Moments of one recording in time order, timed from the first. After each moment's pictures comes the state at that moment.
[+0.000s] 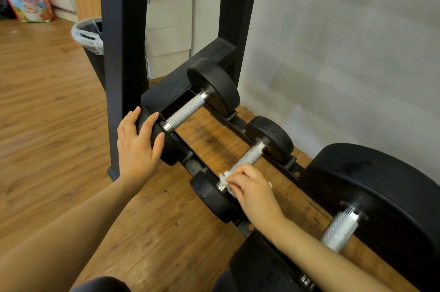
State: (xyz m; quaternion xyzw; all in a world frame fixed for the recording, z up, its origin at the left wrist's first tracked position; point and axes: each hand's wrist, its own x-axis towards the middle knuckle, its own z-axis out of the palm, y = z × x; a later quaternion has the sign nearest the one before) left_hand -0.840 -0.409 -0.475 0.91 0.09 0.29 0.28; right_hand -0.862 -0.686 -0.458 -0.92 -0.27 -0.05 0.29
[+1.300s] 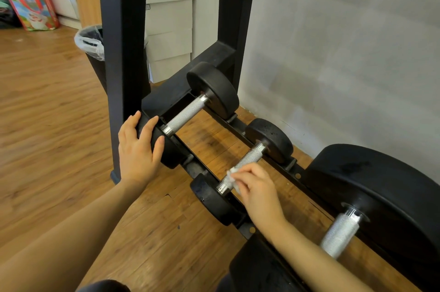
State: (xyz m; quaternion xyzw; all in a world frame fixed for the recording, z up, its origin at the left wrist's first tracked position) left_hand -0.840 -0.411 -0.474 0.91 0.09 0.29 0.27; right_hand -0.861 -0.688 -0.458 -0.90 -0.18 -0.04 0.41
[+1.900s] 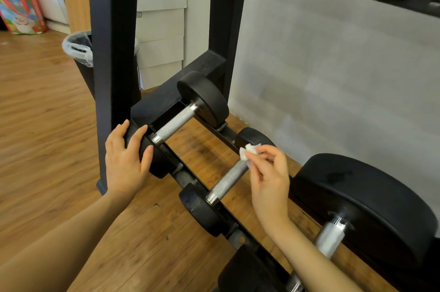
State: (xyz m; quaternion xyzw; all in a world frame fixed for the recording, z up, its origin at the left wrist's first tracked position) left_hand -0.839 -0.410 -0.476 0.91 0.09 0.30 0.27; right_hand -0.842 -0.698 -0.422 -0.84 -0.14 -0.27 0.45
